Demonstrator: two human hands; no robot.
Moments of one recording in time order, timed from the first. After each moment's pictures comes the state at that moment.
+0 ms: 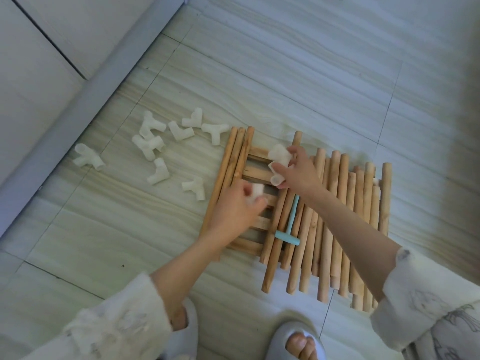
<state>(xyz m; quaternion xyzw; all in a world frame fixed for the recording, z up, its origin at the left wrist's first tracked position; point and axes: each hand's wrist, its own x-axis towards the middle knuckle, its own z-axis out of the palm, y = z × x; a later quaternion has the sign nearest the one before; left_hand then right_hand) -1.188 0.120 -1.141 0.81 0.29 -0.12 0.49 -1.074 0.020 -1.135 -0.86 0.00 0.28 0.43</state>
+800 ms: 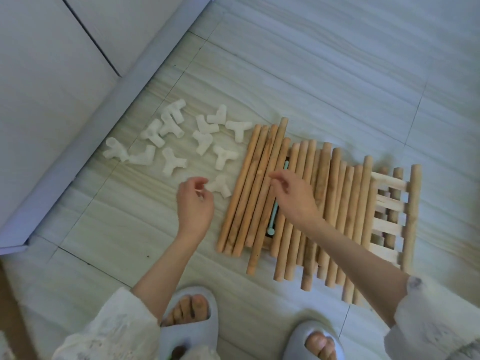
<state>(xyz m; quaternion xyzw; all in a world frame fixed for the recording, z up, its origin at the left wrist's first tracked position) -1.241 0.198 -1.171 0.76 0.45 0.06 0.47 -1.137 0.043 -1.138 -0.89 -0.16 0.26 0.34</state>
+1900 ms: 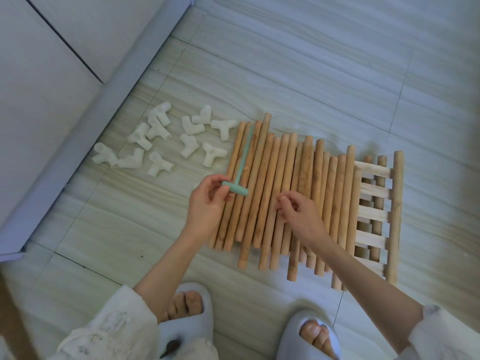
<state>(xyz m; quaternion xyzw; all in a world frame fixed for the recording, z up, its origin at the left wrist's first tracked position) -1.233 0.162 -1.140 0.65 0.33 0.06 0.68 -1.163 -0.014 -1.145 -0.84 -0.03 0.30 0.45</state>
